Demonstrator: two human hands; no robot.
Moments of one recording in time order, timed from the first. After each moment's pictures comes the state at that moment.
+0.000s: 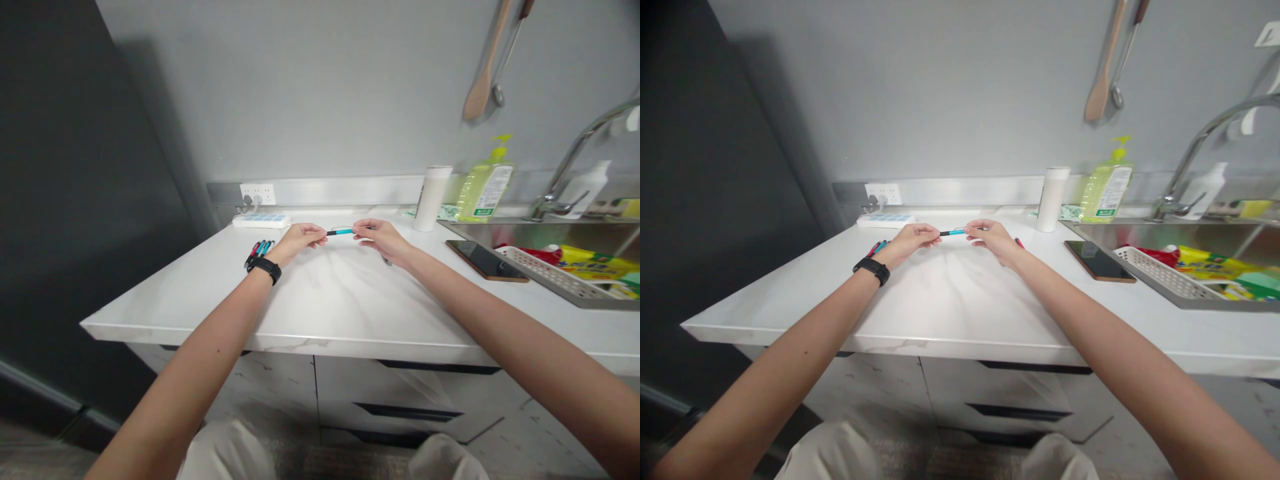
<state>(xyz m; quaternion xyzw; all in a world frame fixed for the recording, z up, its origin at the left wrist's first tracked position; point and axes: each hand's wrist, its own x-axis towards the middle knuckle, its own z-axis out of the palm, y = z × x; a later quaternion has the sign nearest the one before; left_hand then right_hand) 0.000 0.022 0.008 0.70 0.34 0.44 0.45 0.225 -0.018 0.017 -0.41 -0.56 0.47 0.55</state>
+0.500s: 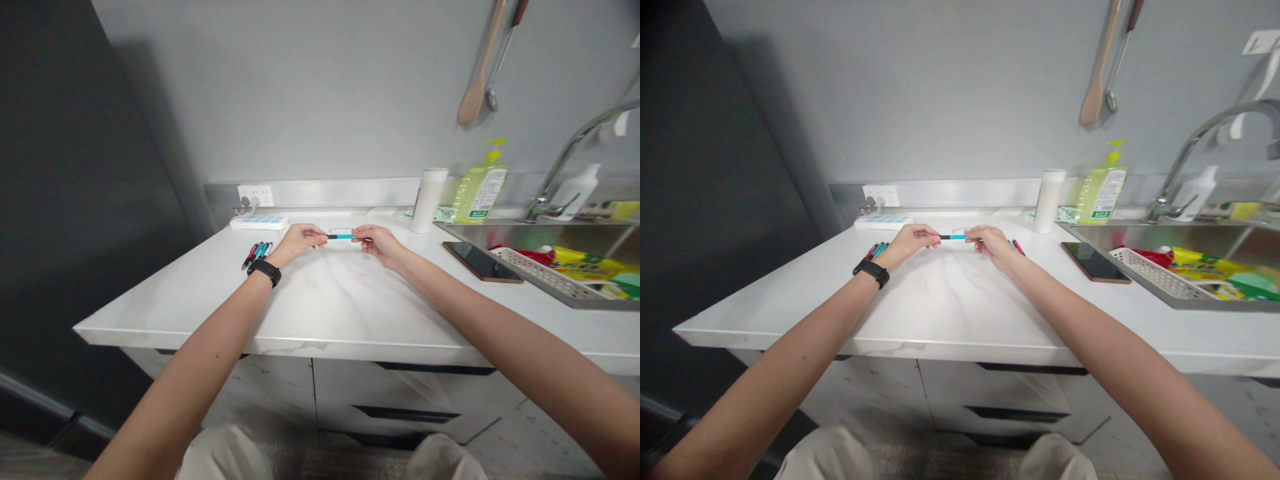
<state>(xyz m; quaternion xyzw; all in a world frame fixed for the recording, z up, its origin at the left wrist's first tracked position) 0.005 0.011 0.015 0.75 0.32 0.44 0.38 0.223 -0.016 0.015 -0.45 -0.49 0.50 0.56</state>
